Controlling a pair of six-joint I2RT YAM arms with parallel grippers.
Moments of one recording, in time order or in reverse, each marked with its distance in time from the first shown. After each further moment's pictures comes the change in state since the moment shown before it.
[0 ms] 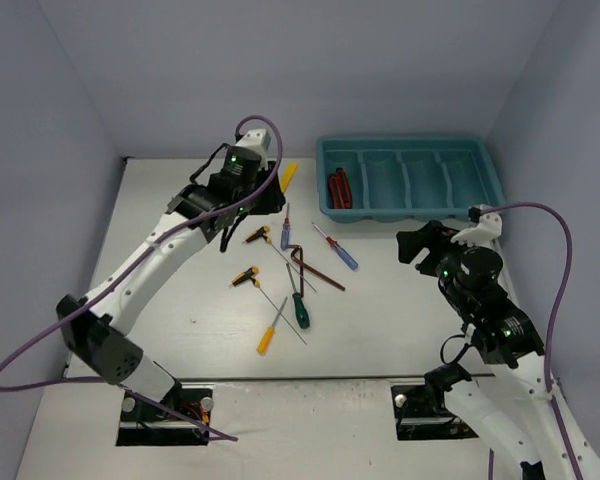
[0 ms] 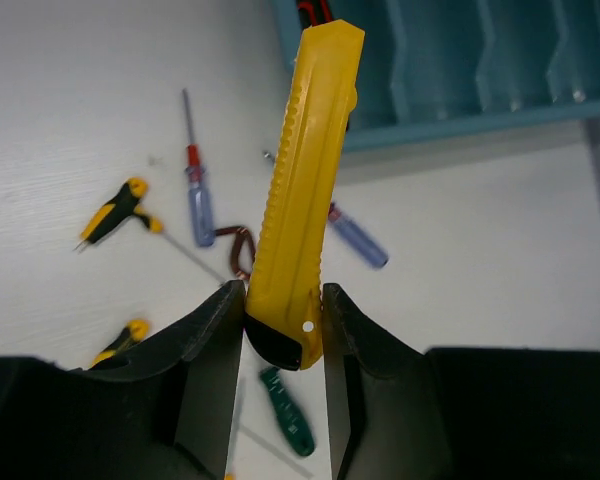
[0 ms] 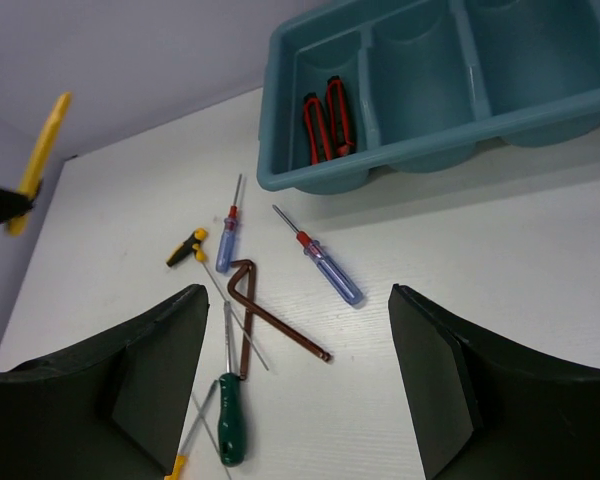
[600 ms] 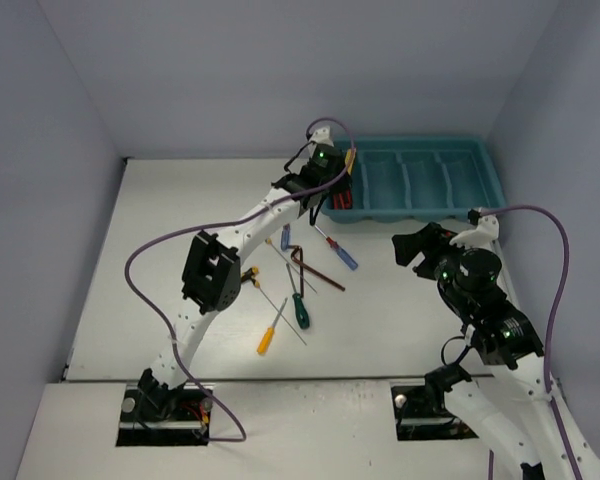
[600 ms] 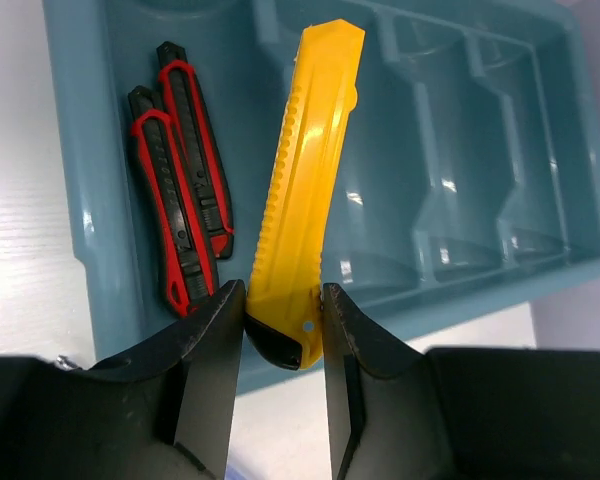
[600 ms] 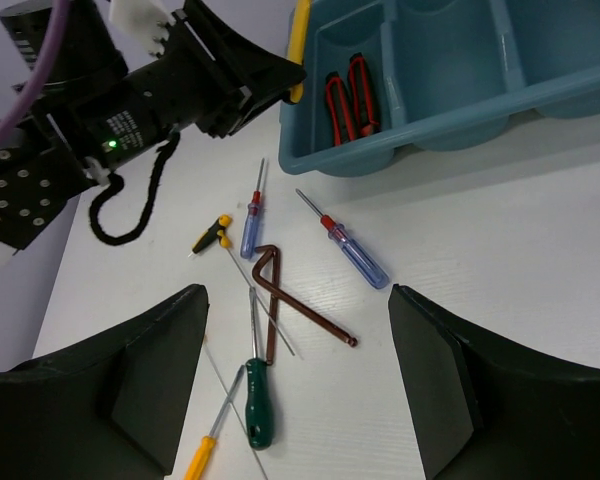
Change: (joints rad) left arm -0.063 0.808 0.596 0.331 -0.028 -0.247; right arm 0.000 -0.017 -0.014 -0.009 -0.044 0.077
